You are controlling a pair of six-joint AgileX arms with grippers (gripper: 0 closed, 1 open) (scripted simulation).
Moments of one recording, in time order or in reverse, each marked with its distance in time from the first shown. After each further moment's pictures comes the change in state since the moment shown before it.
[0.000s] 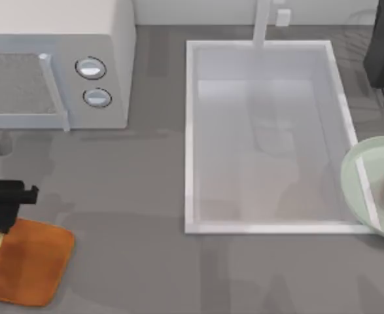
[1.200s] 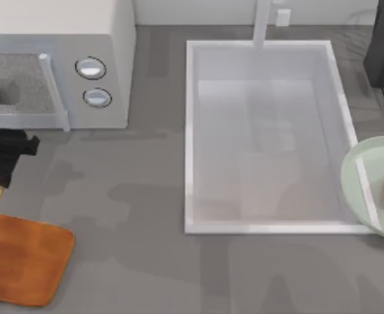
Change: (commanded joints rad) left arm -0.031 0.118 0.332 -0.223 -0.001 0.088; right arm 0.000 0.000 0.000 0.000 0.000 0.000
